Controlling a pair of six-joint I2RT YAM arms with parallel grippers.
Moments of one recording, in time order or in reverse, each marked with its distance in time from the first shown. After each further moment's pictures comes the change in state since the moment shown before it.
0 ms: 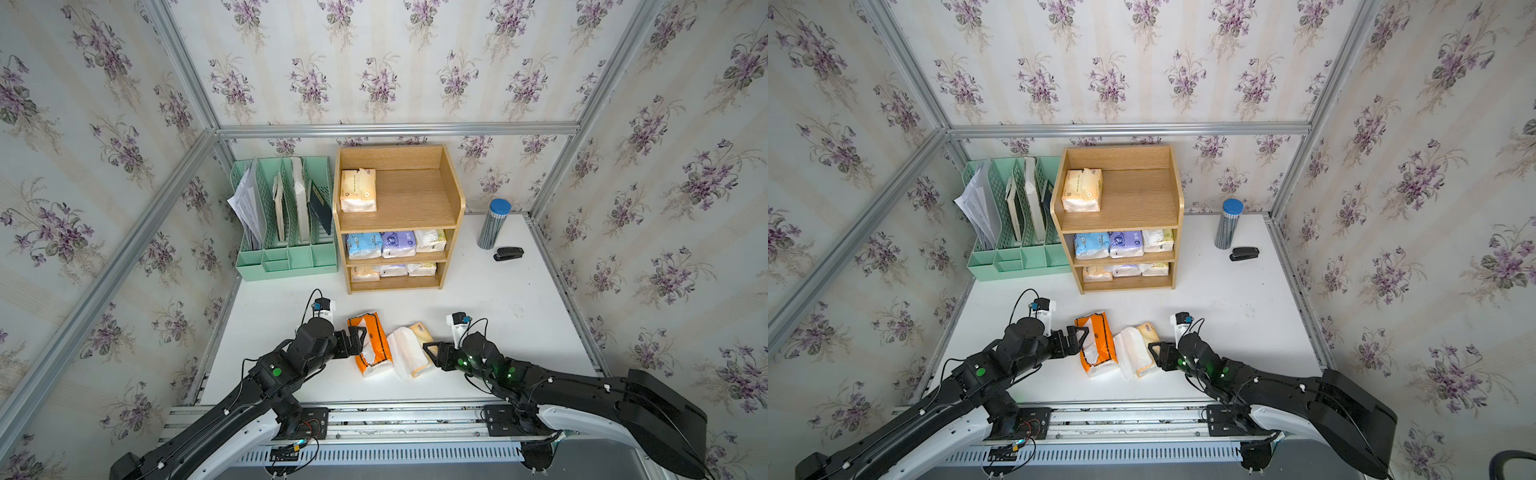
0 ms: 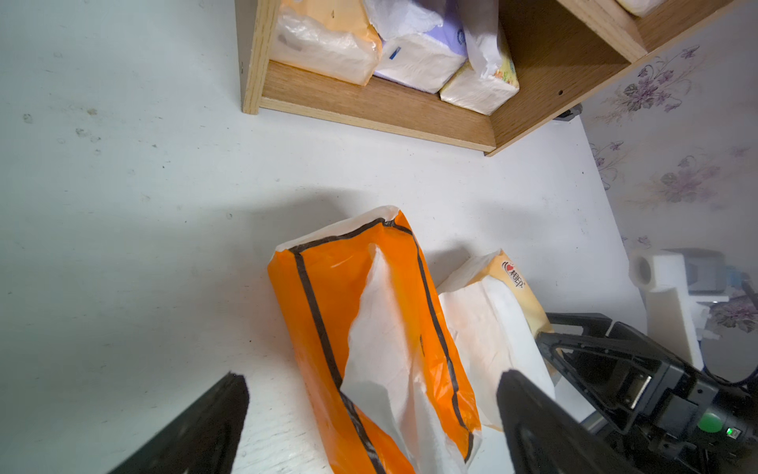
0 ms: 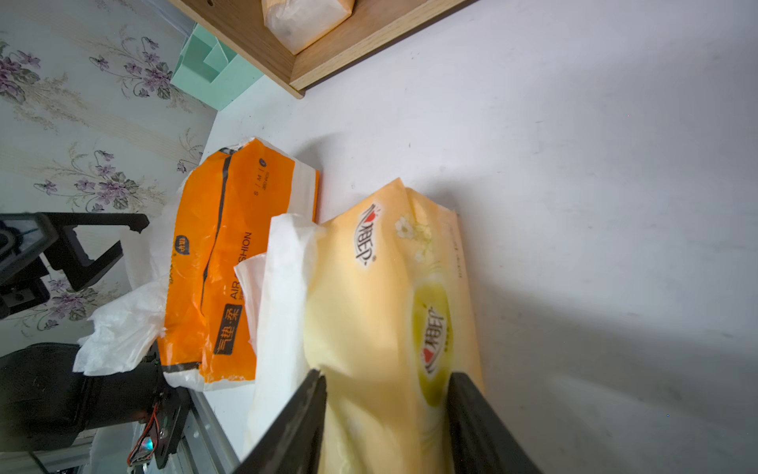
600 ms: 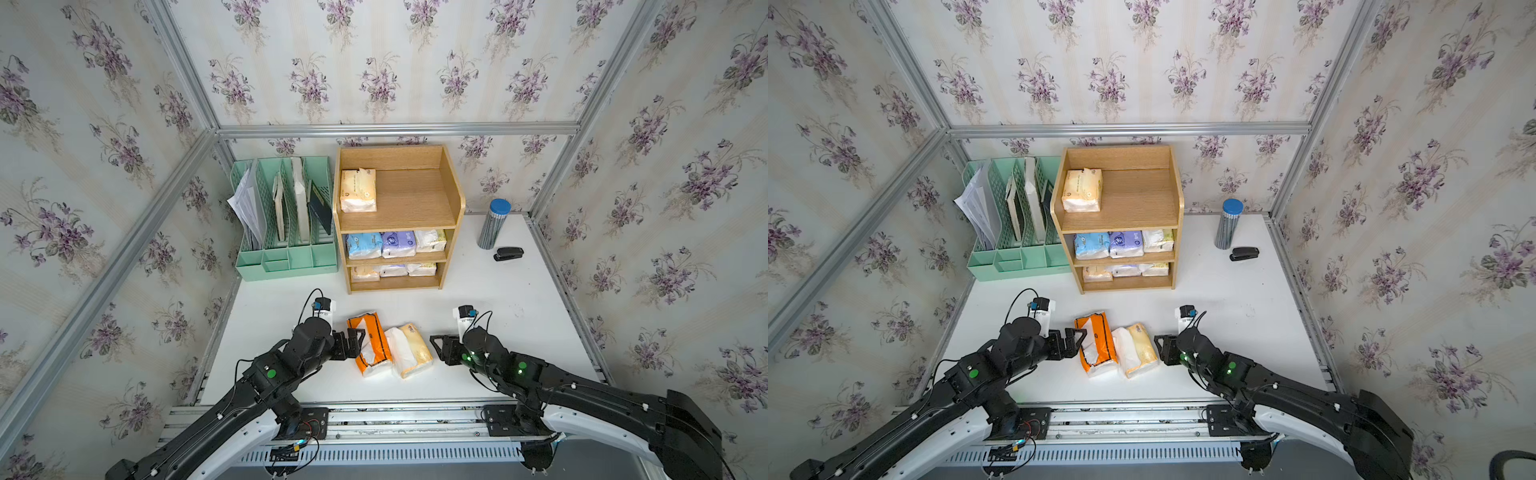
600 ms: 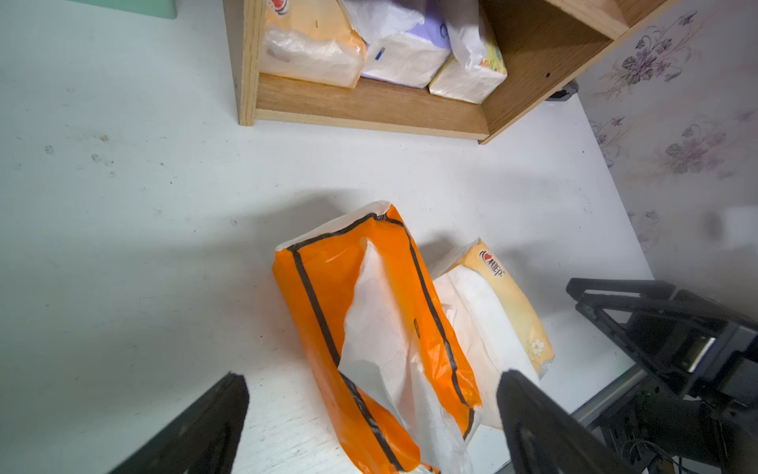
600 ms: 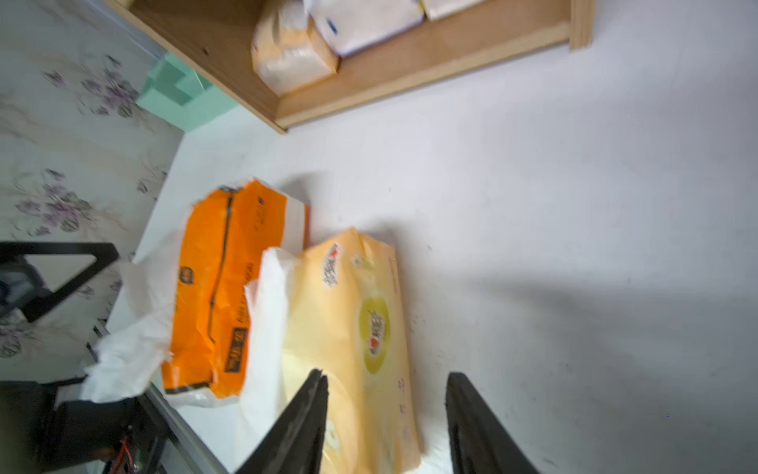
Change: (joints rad) left arm -0.001 -0.017 0.035 -0.082 0.019 0.078; right arm 0.013 -0.177 0.113 -0.415 0.127 -0.025
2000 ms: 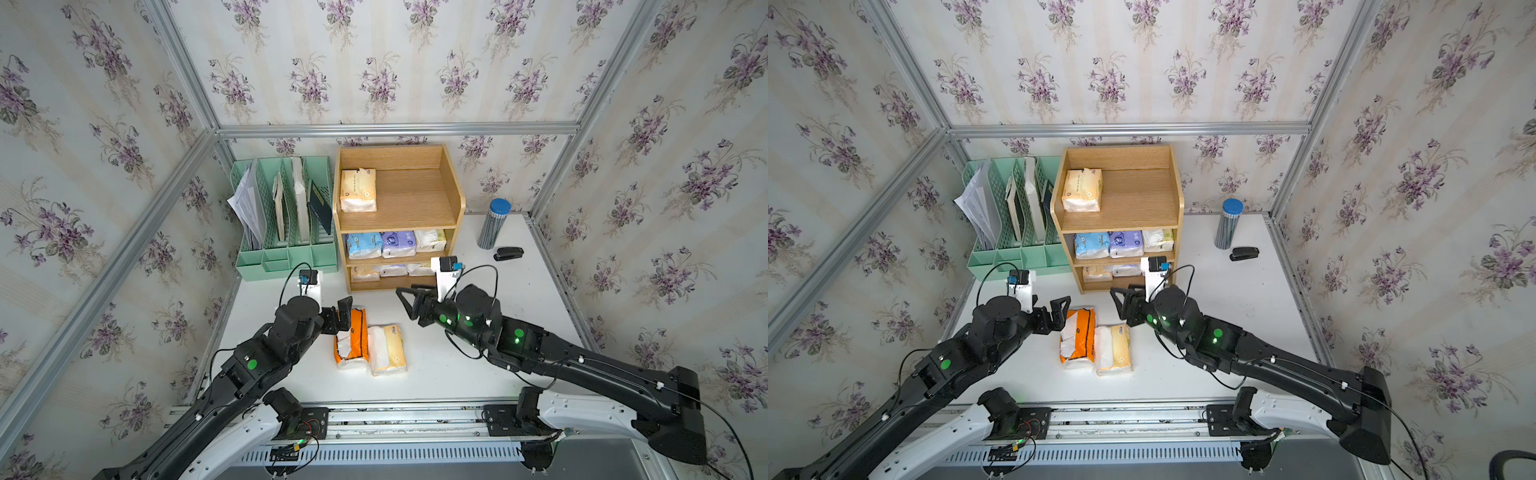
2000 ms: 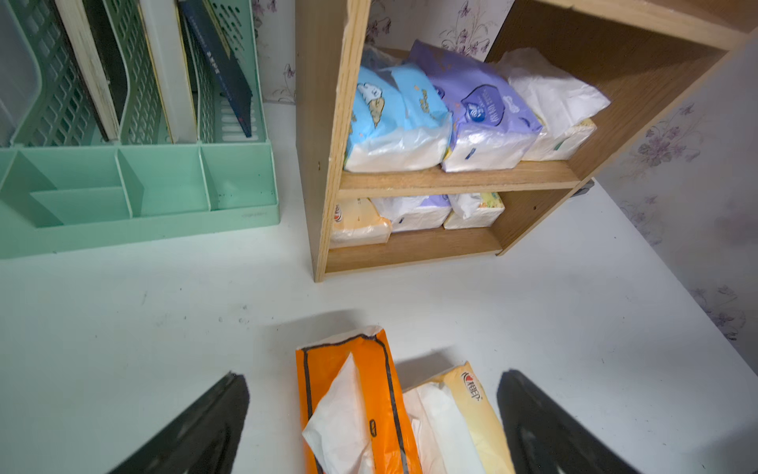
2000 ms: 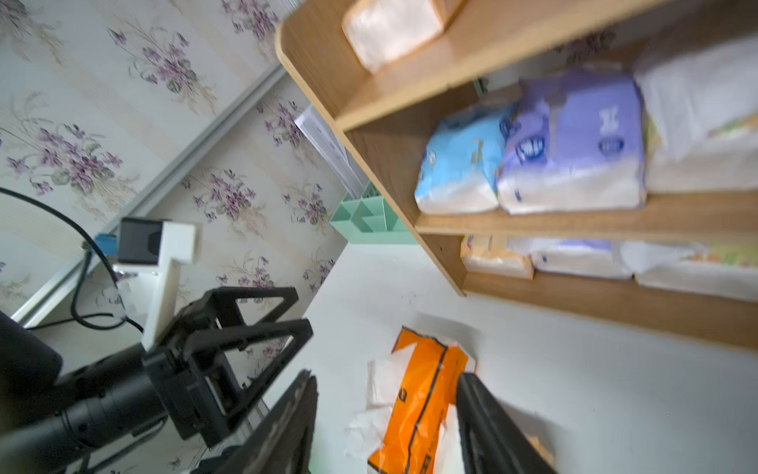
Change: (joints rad) left arm 0.057 0.118 0.370 -0.063 -0.252 0.264; right arm 0.066 0.222 0.728 -0.025 0.108 -0.203
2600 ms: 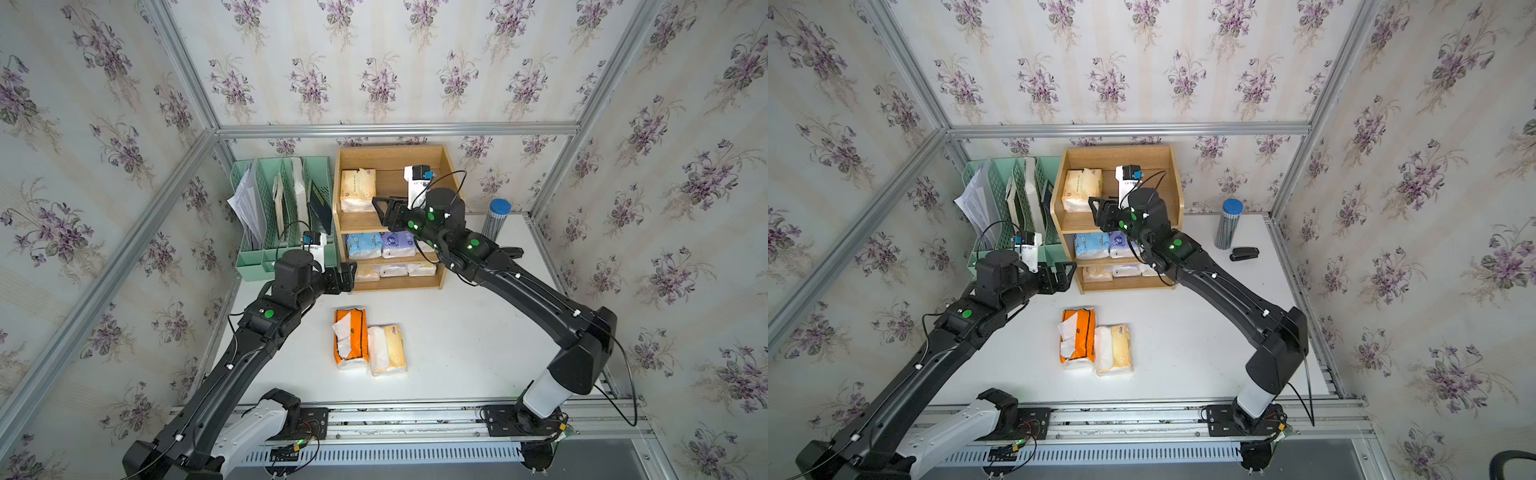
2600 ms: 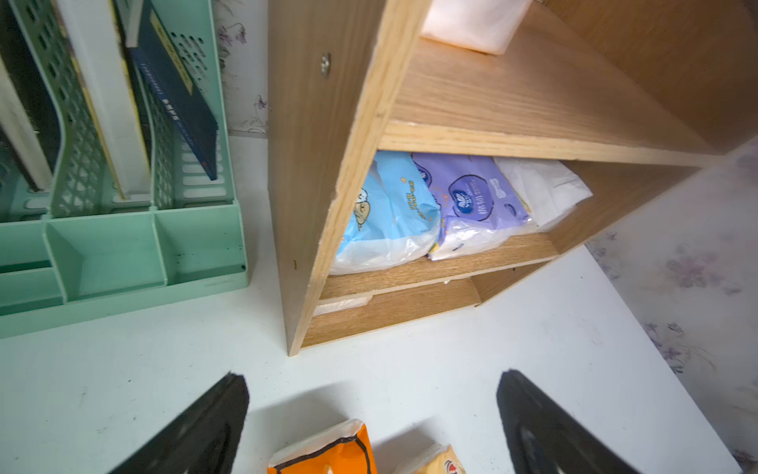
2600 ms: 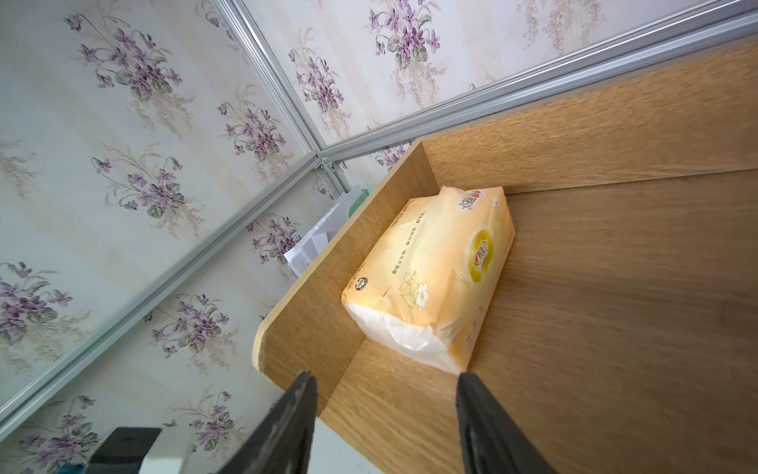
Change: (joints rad) left arm 0.299 0.258 0.138 0.160 0.380 0.071; right arm -0.278 0.611 0.739 -0.025 -0.230 -0.165
